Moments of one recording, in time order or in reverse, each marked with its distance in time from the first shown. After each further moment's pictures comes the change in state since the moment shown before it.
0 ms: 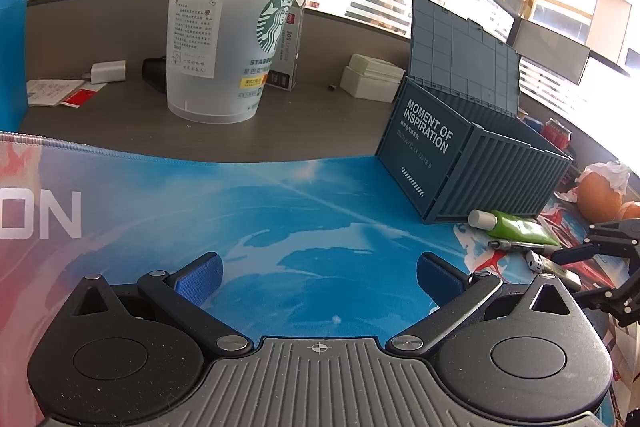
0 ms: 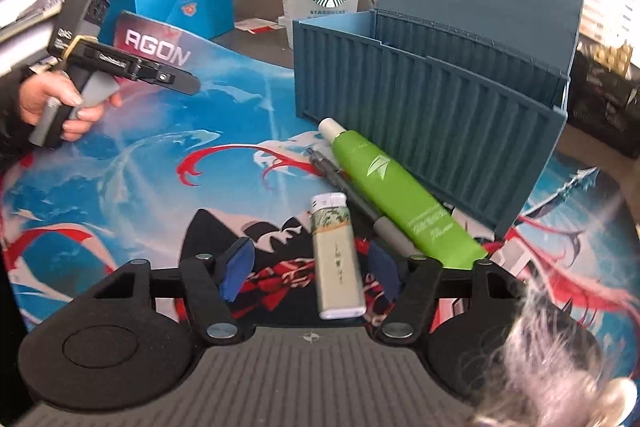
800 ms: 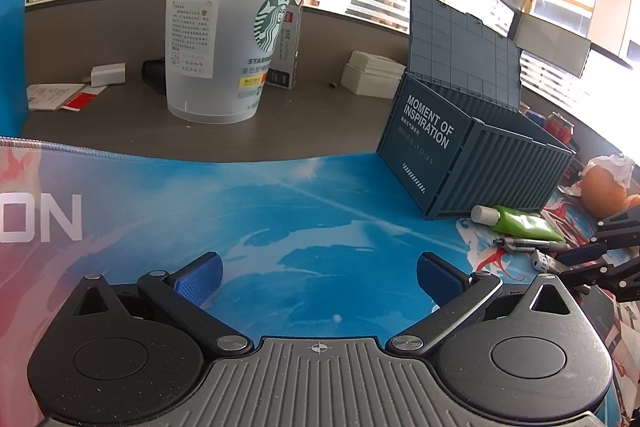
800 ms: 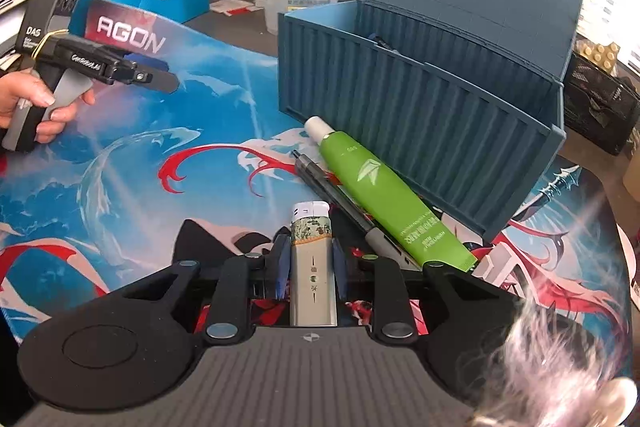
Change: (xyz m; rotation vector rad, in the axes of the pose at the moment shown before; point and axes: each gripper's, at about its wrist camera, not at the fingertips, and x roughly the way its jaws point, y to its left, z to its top) left arm 0.001 -0.003 0.000 0.016 0.006 0.015; right arm 0.006 0.013 0.022 0.019 0.083 -0.071
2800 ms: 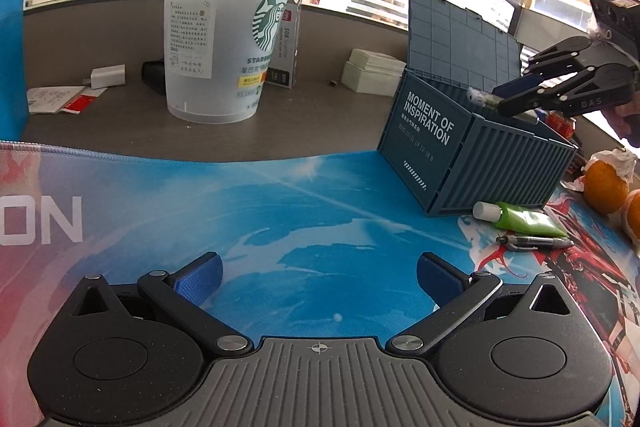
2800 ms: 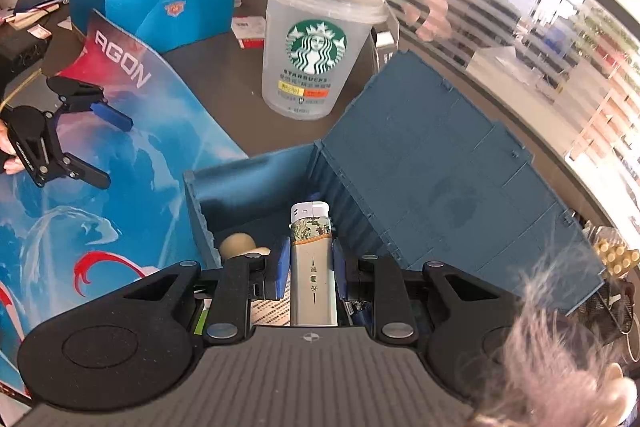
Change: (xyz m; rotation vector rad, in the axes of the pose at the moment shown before) left arm 0.000 -0.002 0.000 0.010 0.004 0.010; right arm 0.028 -0.071 0.154 -0.343 0.033 0.061
